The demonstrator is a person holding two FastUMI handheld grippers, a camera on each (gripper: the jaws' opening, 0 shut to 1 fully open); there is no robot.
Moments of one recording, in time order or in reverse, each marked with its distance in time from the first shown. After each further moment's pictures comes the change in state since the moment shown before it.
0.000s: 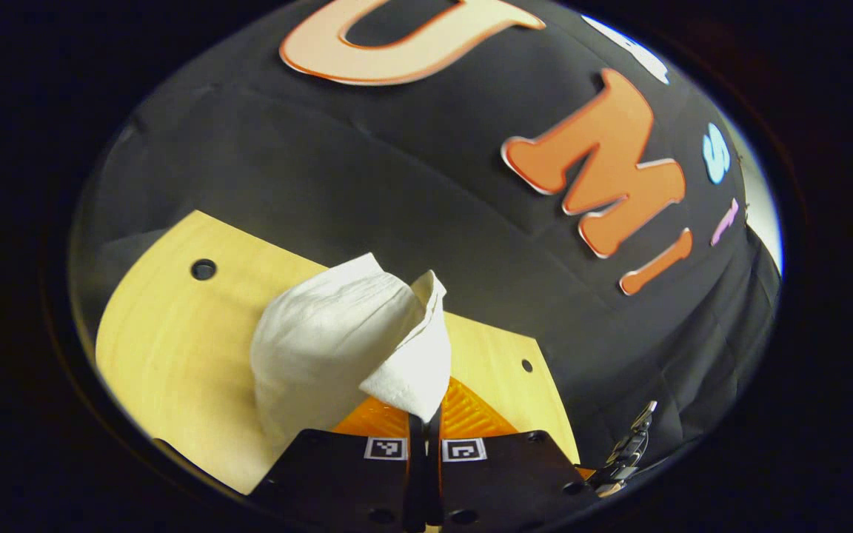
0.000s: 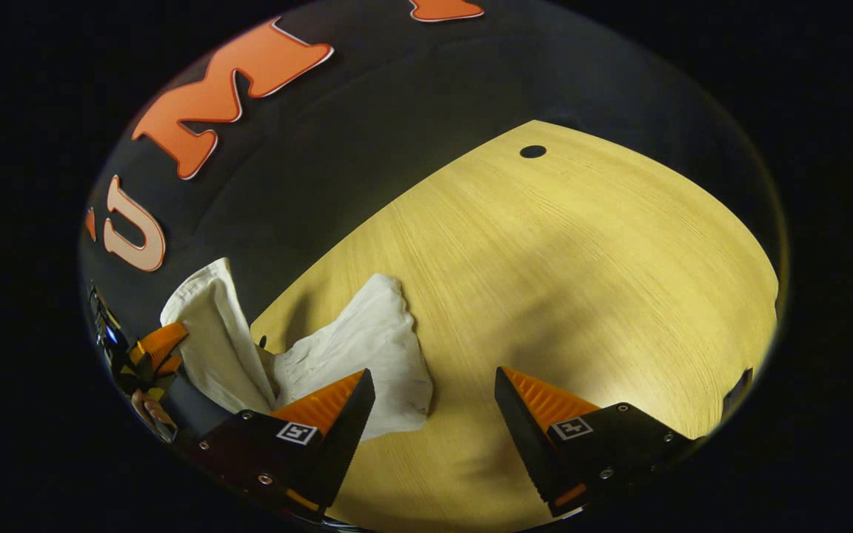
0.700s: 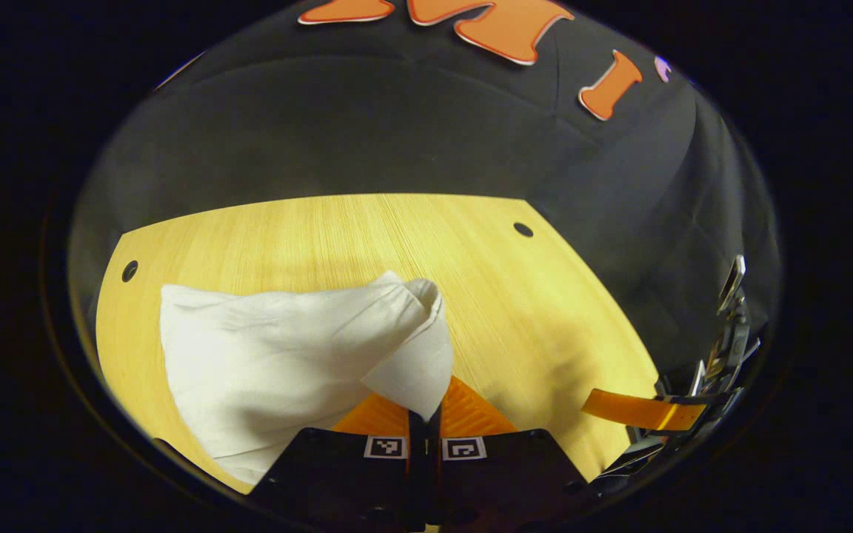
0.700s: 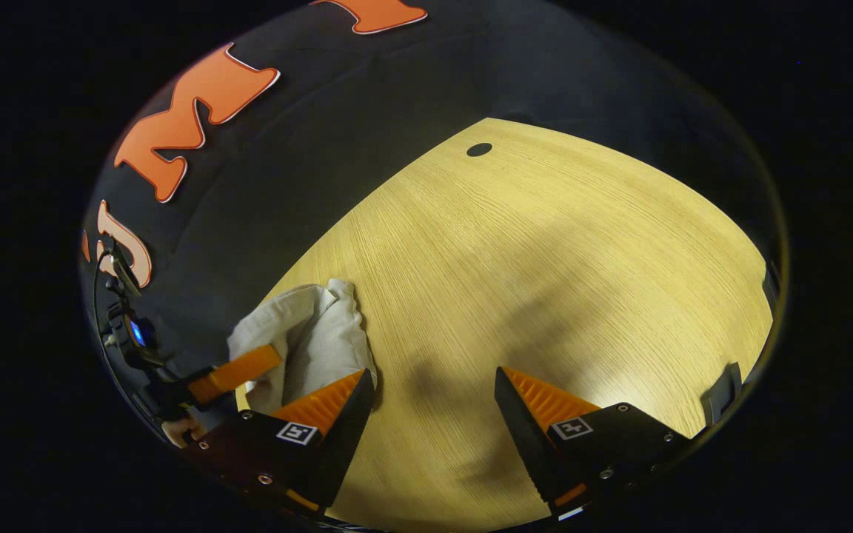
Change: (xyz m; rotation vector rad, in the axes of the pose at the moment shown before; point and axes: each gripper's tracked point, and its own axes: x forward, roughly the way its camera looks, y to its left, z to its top) left arm 0.090 -0.039 -0.159 0.412 0.328 0.053; right arm -0.021 -0.056 -0.009 0.054 0.005 -0.051
